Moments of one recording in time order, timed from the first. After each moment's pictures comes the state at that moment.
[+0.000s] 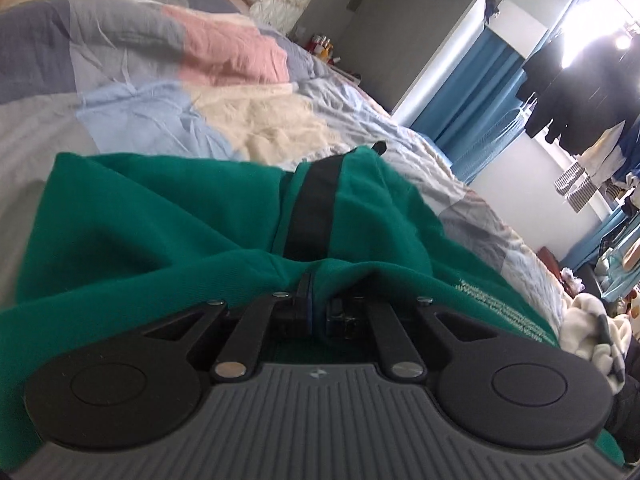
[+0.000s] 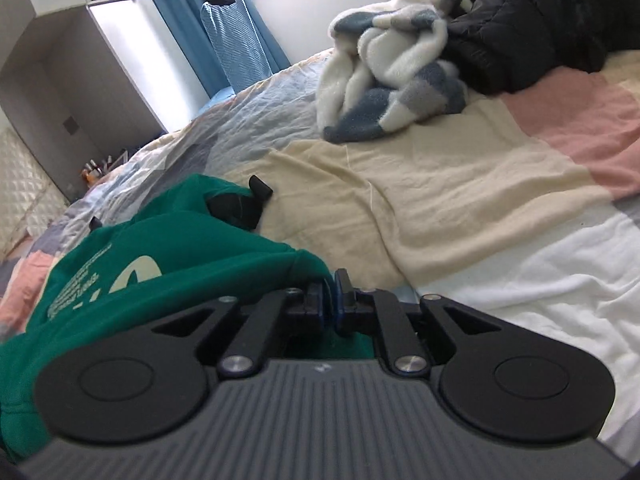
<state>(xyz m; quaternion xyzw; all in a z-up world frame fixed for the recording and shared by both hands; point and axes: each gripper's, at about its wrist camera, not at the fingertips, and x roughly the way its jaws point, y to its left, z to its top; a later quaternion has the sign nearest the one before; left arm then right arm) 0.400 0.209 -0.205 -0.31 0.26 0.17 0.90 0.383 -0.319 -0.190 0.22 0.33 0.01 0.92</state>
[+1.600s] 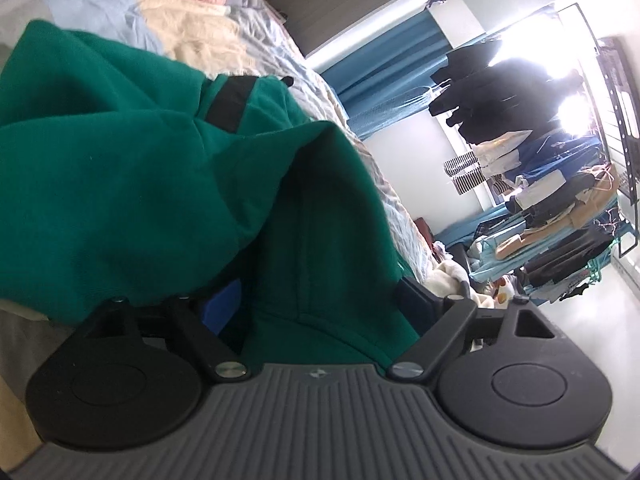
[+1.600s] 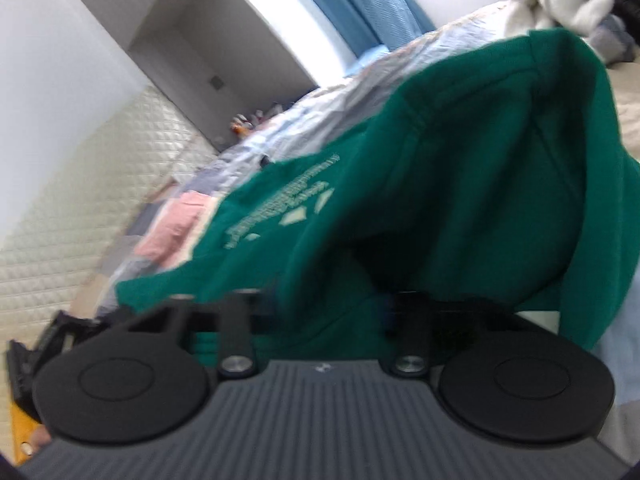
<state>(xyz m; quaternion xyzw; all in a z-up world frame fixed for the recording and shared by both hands) 0.339 0.188 -0.204 -0.46 0.26 -0.02 0.85 0.342 -0.224 -0.166 0.27 0.32 0.24 0.88</state>
